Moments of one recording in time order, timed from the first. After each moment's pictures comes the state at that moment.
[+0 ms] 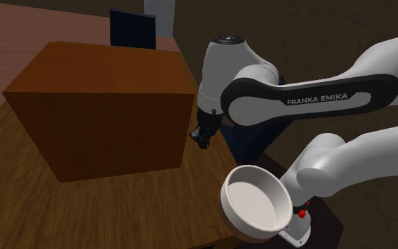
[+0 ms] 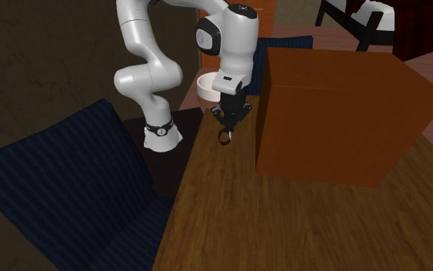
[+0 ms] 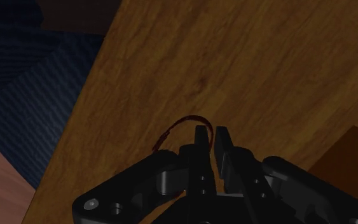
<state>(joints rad) 0.10 -0.58 0.50 -2.59 0.25 2.02 0.39</state>
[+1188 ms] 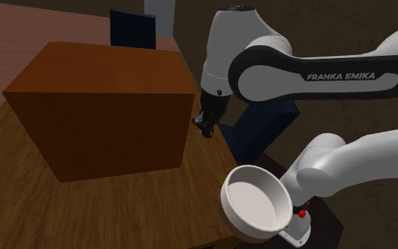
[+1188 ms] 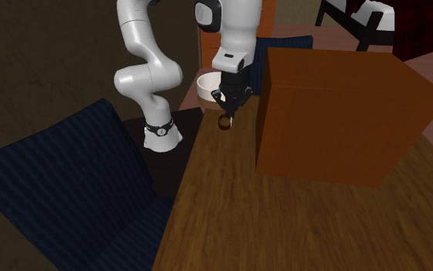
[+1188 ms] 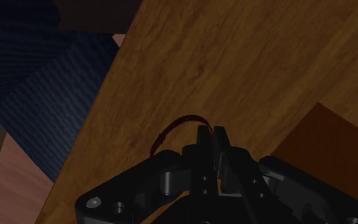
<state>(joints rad) 0.10 -0.62 0.47 -2.47 0.23 1.87 0.39</state>
